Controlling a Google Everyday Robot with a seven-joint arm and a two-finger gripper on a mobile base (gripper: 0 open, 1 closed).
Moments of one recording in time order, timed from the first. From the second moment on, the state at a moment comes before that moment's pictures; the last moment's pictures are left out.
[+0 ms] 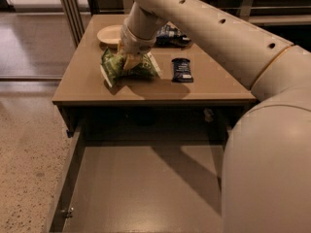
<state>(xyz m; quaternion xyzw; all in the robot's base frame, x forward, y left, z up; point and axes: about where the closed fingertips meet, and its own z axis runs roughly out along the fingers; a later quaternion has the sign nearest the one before) 0.690 0.088 0.858 -0.83 0.49 0.00 0.26</state>
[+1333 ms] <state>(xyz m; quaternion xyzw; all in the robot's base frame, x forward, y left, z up) 0.593 0.037 0.905 -0.86 0.41 0.09 0.29</state>
